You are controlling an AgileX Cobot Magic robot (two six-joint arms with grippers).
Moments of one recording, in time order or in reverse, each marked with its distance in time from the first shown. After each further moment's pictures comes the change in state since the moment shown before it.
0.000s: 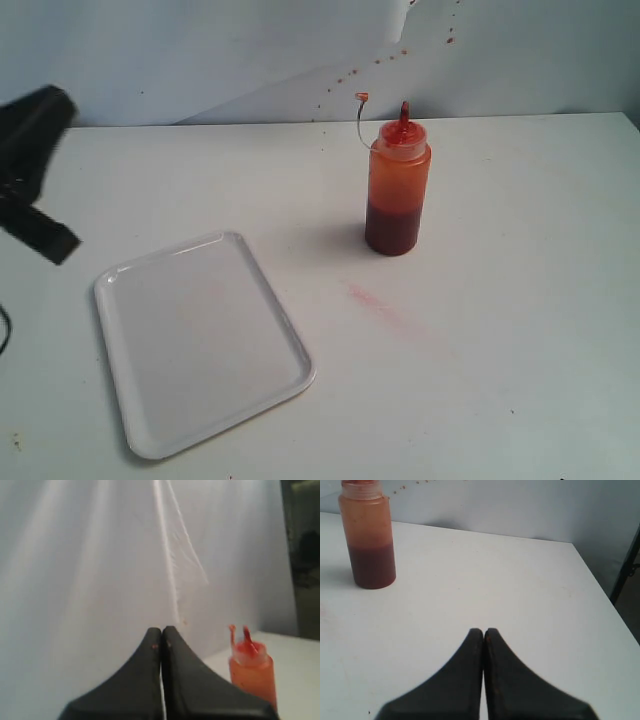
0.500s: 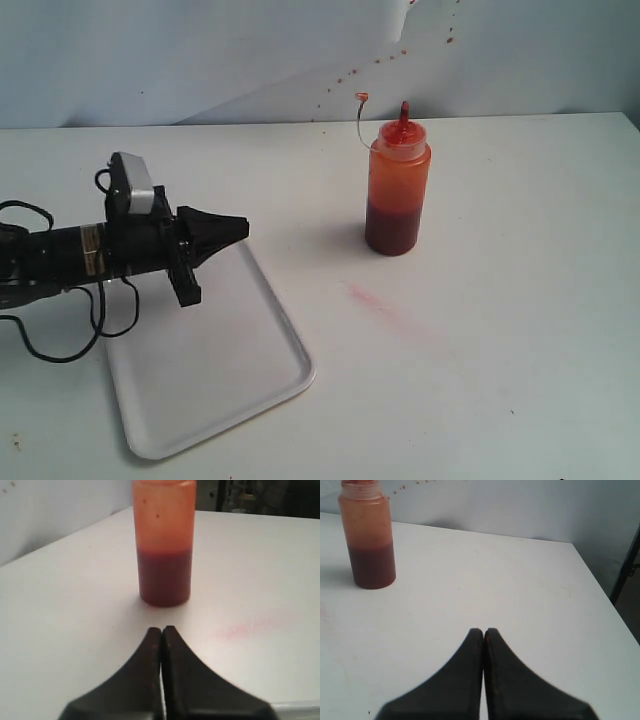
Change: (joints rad) left arm 0.000 0.891 -0.601 0.609 -0.019 -0.158; right arm 0.000 0.000 0.000 0.000 0.000 0.000
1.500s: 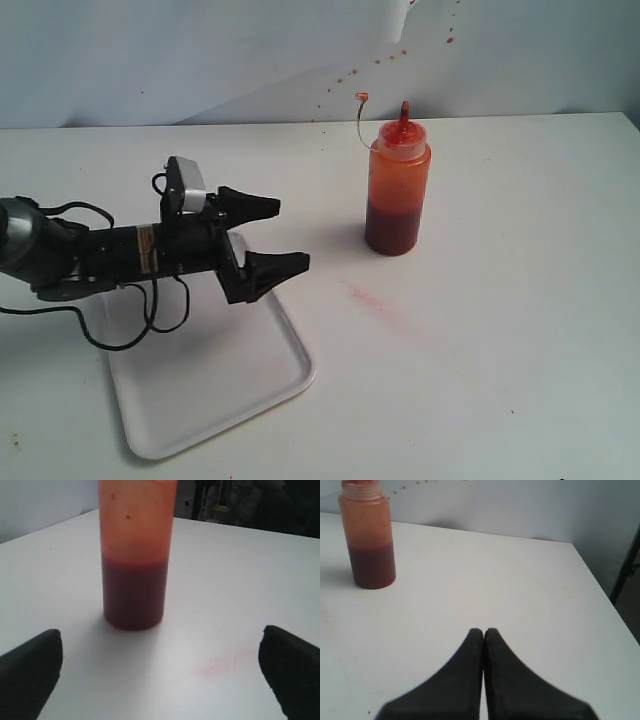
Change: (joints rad) left arm -0.126 0.096 -0.119 -0.041 0.000 -0.106; right arm 0.000 0.000 0.000 0.000 0.000 0.000
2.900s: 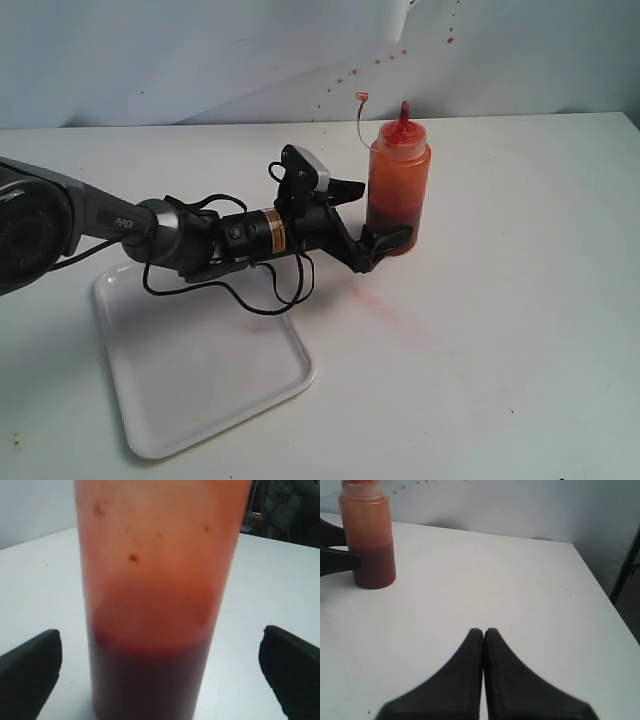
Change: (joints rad) left arm -0.278 0.201 -0.383 -0.304 0.277 -0.081; right arm 0.000 0.000 0.000 0.000 0.000 0.000
